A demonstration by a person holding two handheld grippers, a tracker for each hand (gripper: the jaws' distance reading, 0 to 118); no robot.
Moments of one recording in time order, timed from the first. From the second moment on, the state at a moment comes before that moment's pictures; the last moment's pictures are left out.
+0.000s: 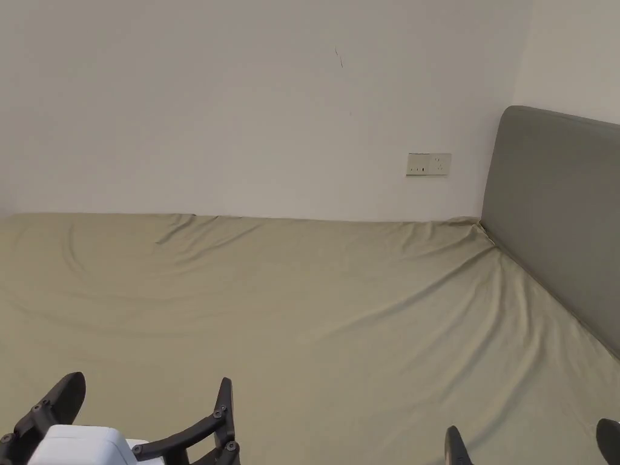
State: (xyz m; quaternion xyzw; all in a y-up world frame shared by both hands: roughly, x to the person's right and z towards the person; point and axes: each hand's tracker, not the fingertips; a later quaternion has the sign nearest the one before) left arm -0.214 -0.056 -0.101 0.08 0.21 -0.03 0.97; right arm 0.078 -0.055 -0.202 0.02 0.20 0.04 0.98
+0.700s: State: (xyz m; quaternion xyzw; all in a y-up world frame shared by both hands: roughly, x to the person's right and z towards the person) left arm -0.212 -0.055 -0.102 0.07 0.21 -0.02 0.97; right arm 0.112 -0.023 -0.216 -0.11 0.24 -0.15 0.95
